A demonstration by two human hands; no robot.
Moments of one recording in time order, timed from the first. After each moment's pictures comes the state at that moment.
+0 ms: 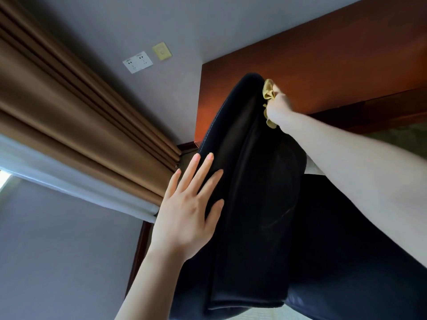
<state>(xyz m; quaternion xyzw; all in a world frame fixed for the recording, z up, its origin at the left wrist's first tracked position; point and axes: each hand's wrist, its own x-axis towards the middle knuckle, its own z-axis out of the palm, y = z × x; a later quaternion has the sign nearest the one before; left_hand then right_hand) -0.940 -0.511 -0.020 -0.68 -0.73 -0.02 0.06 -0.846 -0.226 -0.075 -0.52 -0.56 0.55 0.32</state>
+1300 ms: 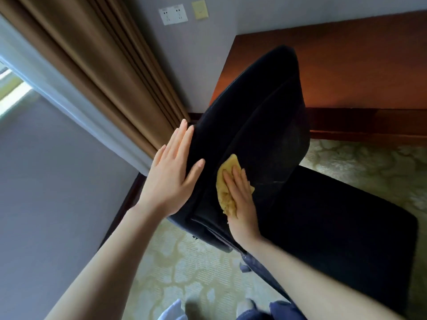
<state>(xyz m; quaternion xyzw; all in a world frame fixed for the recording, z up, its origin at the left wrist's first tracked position) -0.915 -0.577 -0.028 -0.55 -0.82 -0.15 -0.01 -0.791 -0.511 -0.183 -0.25 -0.76 0.47 0.36</state>
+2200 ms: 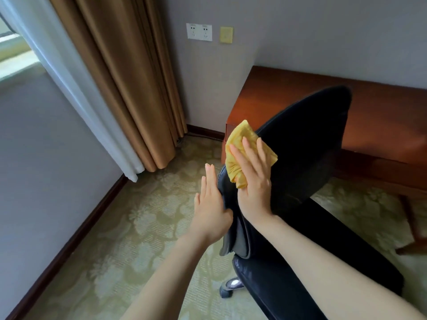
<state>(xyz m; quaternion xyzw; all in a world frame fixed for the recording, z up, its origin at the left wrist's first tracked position) -0.928 -0.614 -0.087 -0.38 -0.82 -0.35 -0.24 -0.877 -0.506 -0.102 -0.19 -0.84 0.20 0.46</state>
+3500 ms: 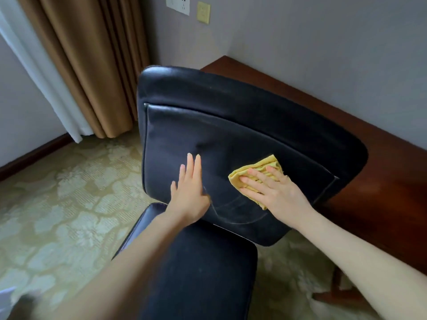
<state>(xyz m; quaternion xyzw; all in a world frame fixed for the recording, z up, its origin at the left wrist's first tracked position) -0.732 -0.302 -0.139 -0.27 -0.89 -0.29 -0.22 -0.611 -0.091 -0.154 0.11 -0.96 -0.26 0.07</state>
